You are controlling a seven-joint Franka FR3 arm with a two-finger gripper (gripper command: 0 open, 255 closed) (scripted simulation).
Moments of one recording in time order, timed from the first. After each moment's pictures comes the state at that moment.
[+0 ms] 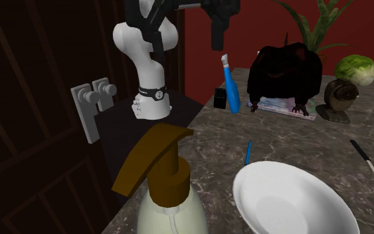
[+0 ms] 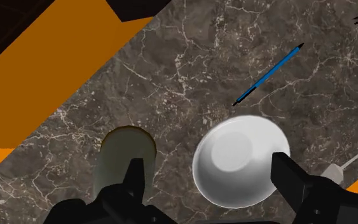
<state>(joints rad) -0.09 -0.15 -0.26 -2.06 0.07 1.89 -0.21</state>
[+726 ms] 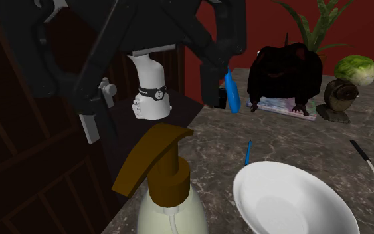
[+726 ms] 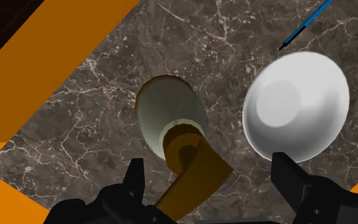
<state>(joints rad) -0.16 0.24 -0.33 -1.68 0.20 1.86 -0.33</state>
